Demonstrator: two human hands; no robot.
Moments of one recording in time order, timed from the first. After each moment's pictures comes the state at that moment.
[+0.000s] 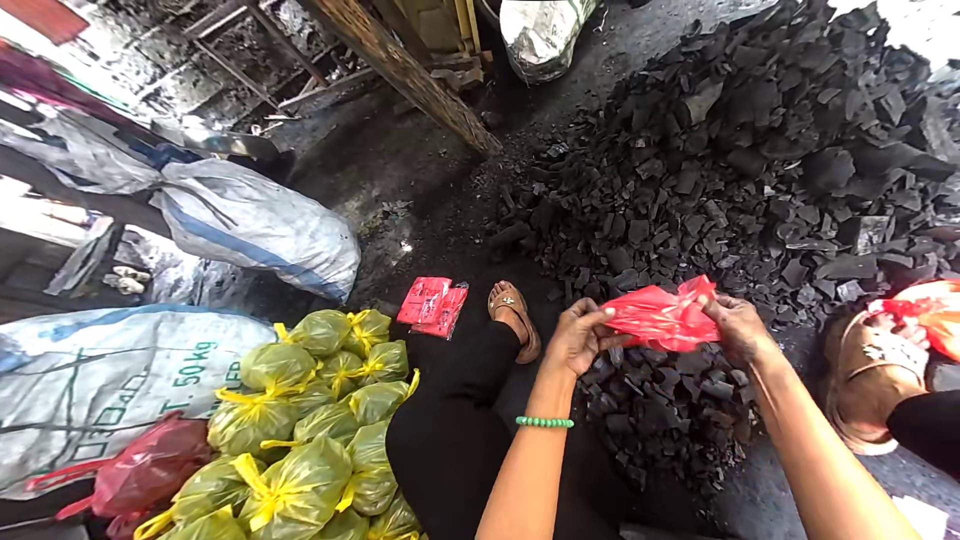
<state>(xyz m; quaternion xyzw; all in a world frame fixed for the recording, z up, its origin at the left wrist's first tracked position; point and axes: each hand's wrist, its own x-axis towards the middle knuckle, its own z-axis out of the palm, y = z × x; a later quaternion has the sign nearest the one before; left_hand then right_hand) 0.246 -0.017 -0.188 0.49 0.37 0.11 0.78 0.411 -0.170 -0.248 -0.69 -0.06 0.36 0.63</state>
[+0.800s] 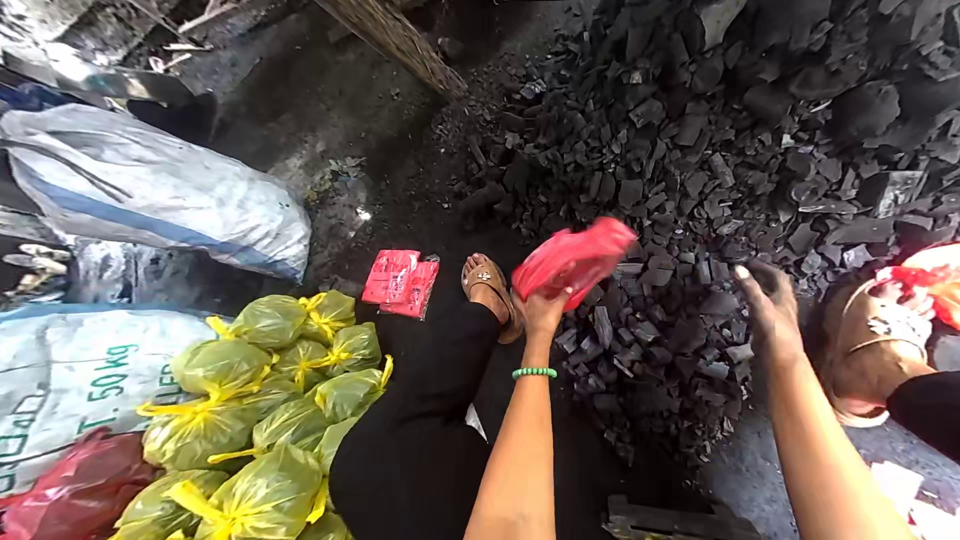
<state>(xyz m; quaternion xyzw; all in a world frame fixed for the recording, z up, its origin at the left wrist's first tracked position) 0.259 0.050 -0.317 0.71 0.57 0.07 0.41 0.447 -0.210 -0.325 -0.79 -0.02 0.22 0.57</state>
